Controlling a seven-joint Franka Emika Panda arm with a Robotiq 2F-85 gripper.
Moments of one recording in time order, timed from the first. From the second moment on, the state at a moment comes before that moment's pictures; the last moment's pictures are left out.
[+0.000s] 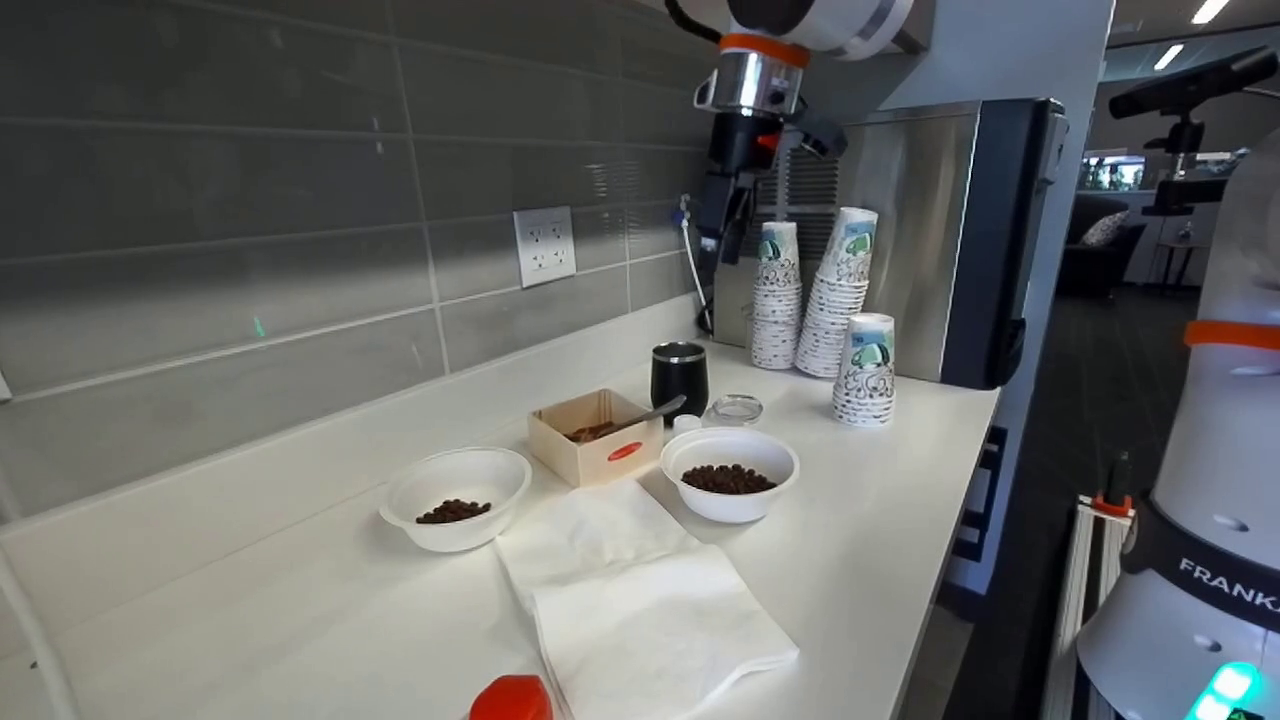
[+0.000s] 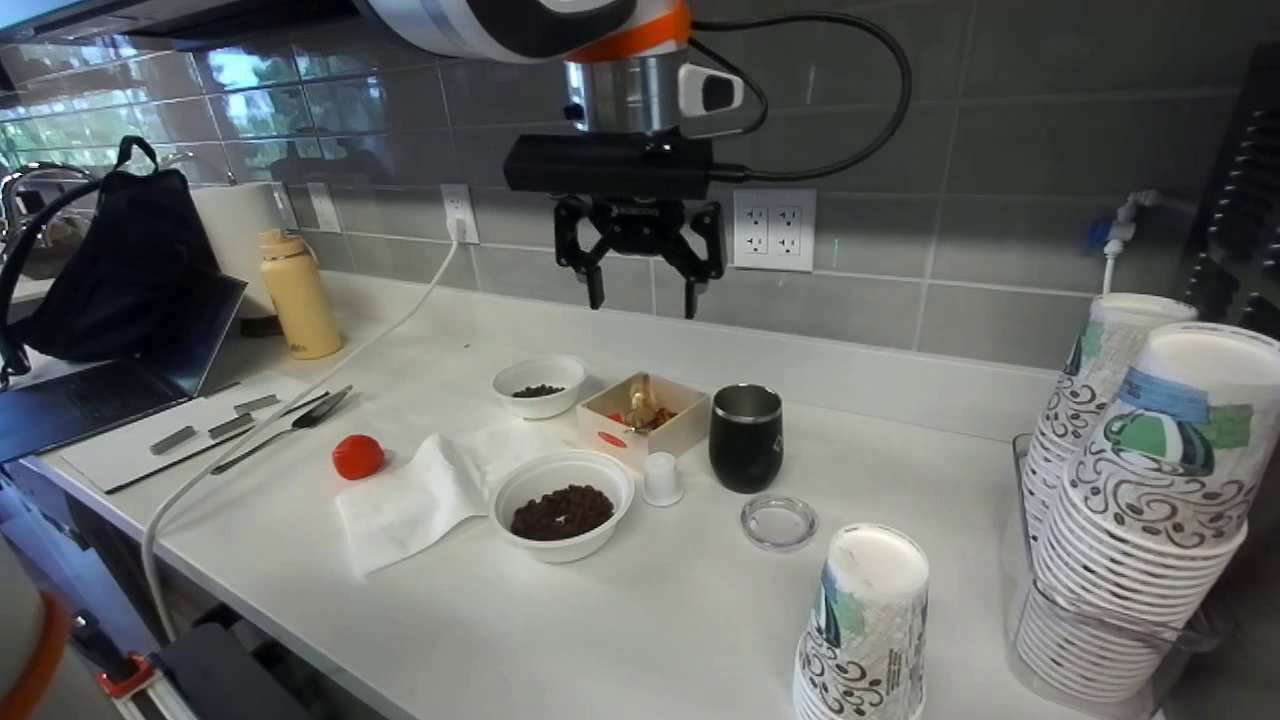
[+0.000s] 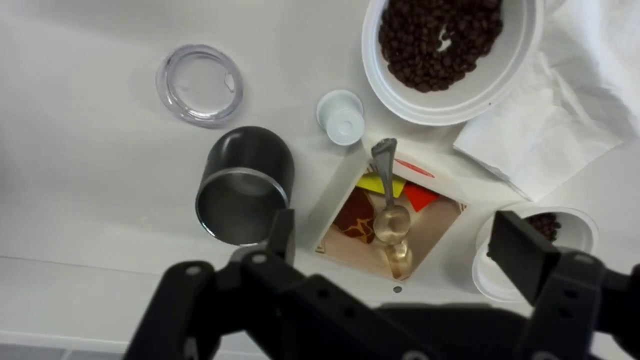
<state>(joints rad) 0.05 -0.37 -0.24 -2.53 0.06 2.33 -0.53</state>
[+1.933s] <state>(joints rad) -0.23 0.33 -0.15 -2.21 0.07 2.38 -0.87</state>
